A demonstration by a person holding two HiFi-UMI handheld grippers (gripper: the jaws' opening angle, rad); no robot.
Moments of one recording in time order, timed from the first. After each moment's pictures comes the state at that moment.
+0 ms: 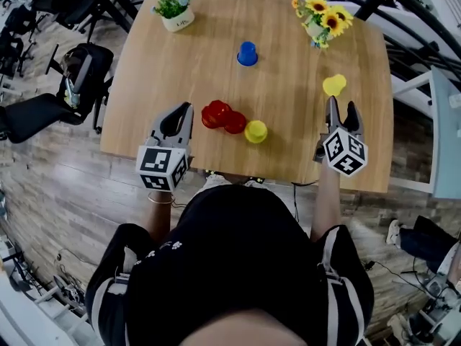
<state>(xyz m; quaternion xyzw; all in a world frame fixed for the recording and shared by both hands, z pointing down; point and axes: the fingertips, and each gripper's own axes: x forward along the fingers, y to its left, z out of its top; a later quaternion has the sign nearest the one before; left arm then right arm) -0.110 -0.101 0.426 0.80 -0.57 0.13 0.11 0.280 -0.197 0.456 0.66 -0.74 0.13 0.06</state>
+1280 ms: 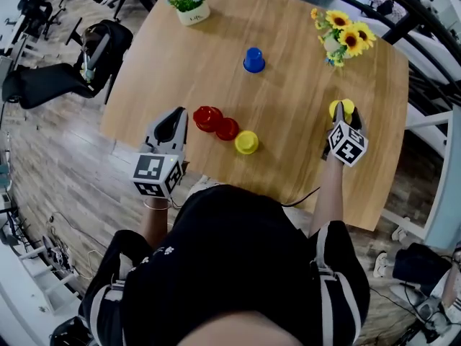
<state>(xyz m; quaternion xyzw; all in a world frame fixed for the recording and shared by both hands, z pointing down) -0.088 -0.107 0.427 0.73 -0.66 0.14 0.12 0.329 -0.312 0.561 0.63 -0.74 0.16 0.17</state>
